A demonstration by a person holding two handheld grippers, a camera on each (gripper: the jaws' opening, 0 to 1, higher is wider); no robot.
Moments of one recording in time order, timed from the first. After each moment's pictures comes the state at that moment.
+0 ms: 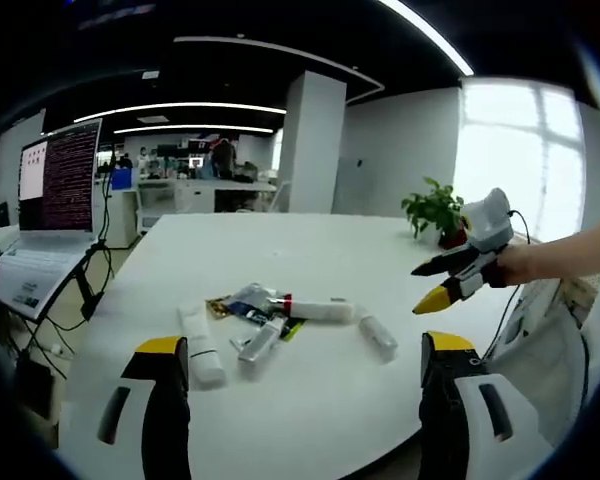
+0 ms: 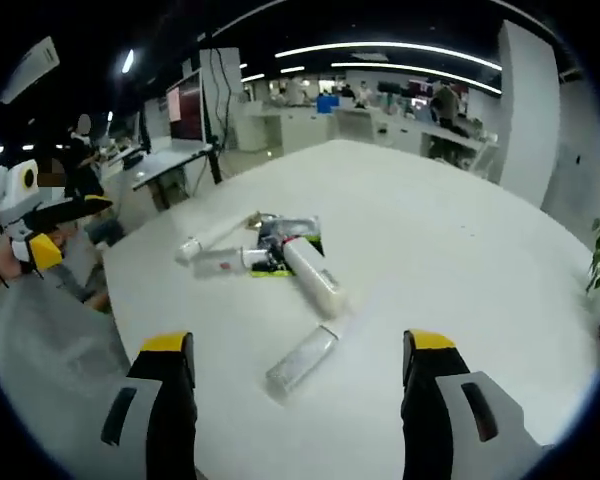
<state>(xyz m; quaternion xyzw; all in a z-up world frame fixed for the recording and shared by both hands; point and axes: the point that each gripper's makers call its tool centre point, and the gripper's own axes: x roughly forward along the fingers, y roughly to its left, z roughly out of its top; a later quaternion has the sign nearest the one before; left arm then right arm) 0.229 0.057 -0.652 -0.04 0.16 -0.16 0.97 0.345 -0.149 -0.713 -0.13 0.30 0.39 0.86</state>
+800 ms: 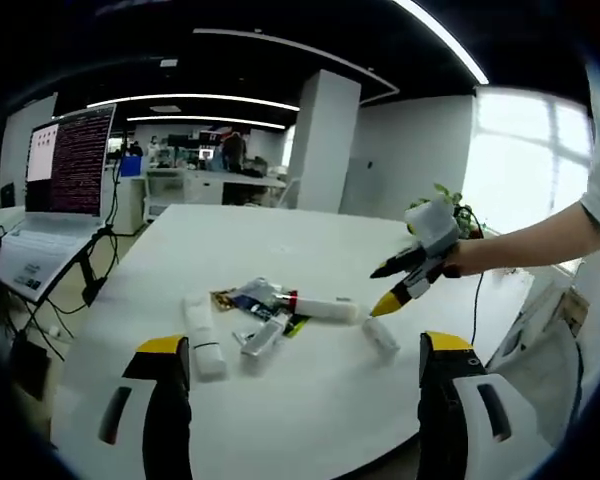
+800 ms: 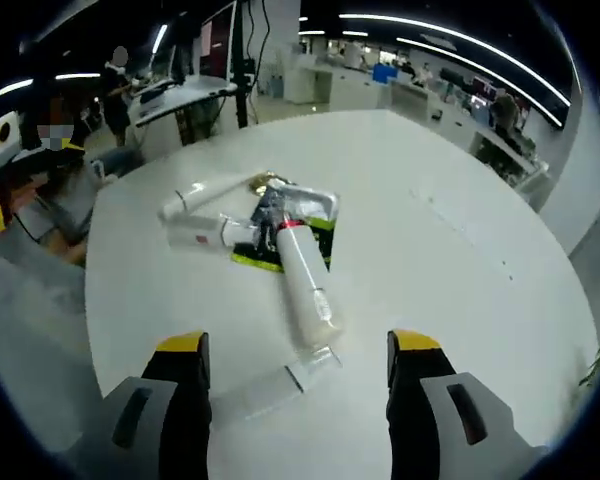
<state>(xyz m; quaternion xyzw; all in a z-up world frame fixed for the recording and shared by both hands) 0.229 0.065 -0.656 -0.07 0.18 -0.14 0.97 0.407 -0.109 -0.754 -0.25 0.35 0.45 0.78</state>
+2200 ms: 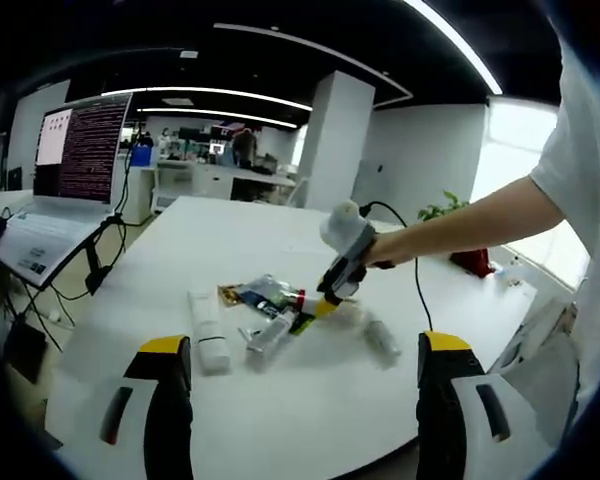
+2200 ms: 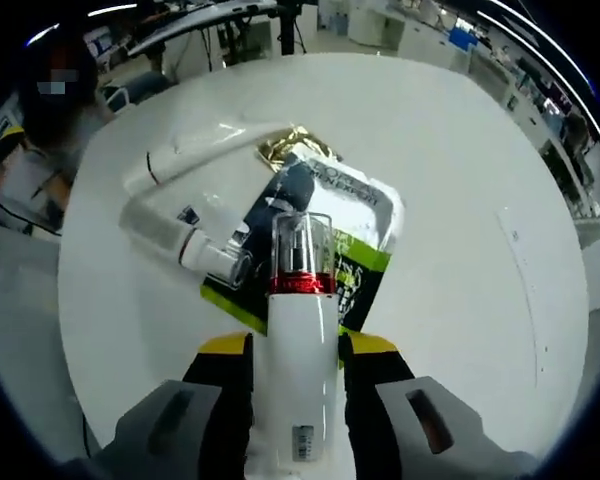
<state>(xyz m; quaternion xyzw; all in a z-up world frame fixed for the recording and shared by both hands) 0.230 0.075 -0.659 -0.10 0.18 -0.13 0.97 0.454 -0.025 -0.824 -0.36 0.43 0.51 0.65</state>
